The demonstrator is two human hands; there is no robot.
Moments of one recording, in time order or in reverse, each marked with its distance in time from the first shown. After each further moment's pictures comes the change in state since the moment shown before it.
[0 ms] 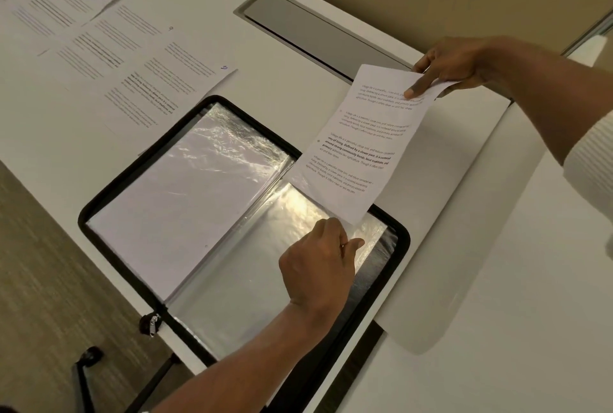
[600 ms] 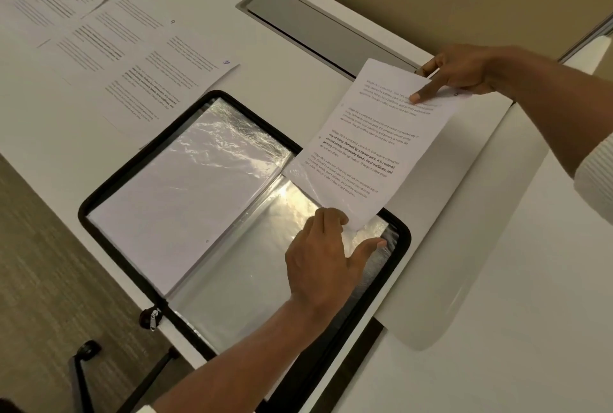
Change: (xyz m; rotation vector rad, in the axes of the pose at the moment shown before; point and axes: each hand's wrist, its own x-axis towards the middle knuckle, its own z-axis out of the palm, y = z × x) left_hand 0.001 -0.001 0.004 -0.100 -0.034 -0.015; right_hand -0.012 0.008 0.004 0.113 -0.035 0.043
